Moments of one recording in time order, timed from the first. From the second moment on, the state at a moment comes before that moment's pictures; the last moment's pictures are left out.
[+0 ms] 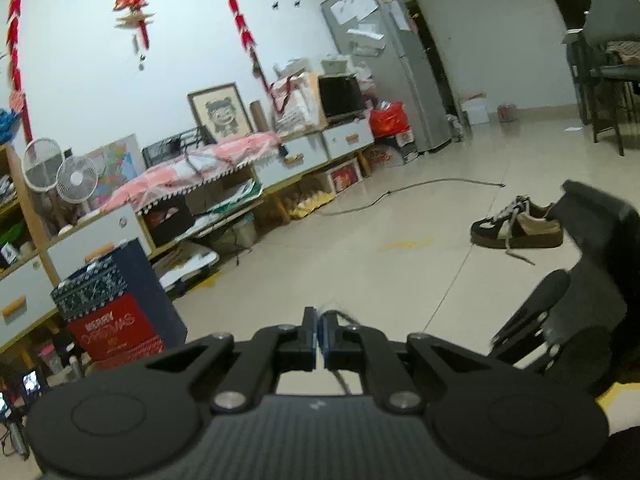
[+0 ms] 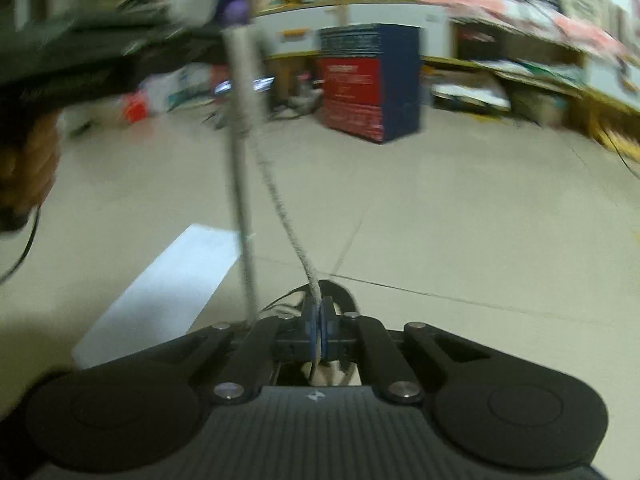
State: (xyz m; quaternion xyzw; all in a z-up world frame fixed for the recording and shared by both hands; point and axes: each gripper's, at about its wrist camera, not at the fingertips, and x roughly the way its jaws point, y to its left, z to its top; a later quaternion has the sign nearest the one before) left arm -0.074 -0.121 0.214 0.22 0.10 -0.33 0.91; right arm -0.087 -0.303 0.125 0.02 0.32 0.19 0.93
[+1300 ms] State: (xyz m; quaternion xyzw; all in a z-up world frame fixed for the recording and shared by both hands) left arm -0.068 -0.126 0.159 0.30 0.29 -0.40 0.81; right arm -0.105 -0.431 0.079 0.44 0.34 0.00 0.83
